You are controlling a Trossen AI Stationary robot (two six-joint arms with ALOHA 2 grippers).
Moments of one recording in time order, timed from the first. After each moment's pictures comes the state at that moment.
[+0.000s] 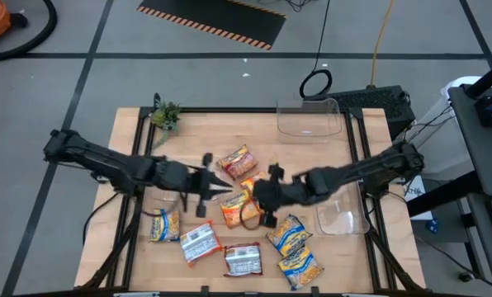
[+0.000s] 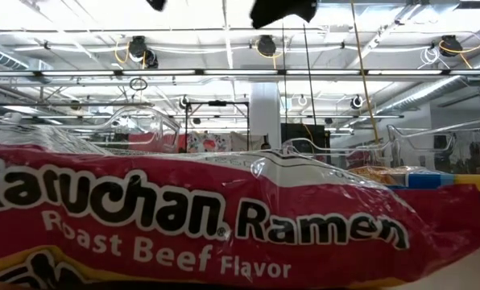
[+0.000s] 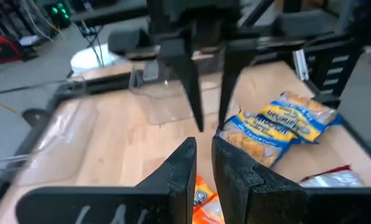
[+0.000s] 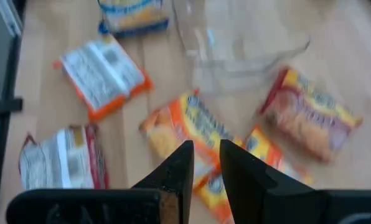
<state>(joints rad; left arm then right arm) -0.25 1.22 0.93 -0.06 -0.20 0.10 0.28 1.66 1.49 -0.72 0.29 0.40</state>
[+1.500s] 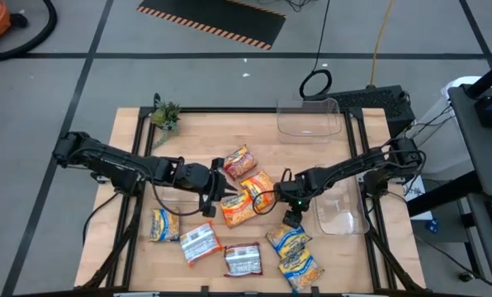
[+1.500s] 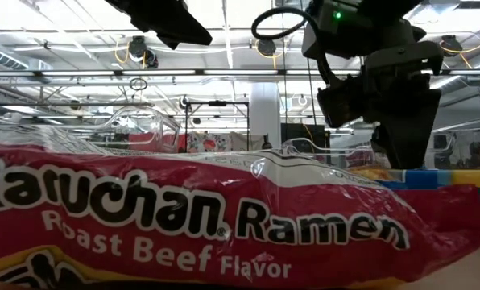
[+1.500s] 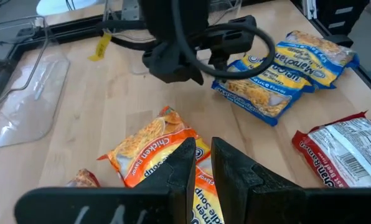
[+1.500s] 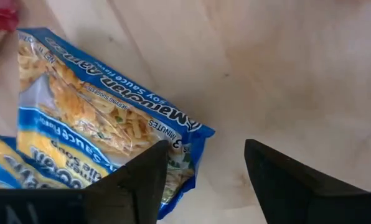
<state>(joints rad) -0.18 1.34 0.93 -0.14 -0.09 0.10 0.17 1.66 0.91 -0.62 -0.33 0.69</state>
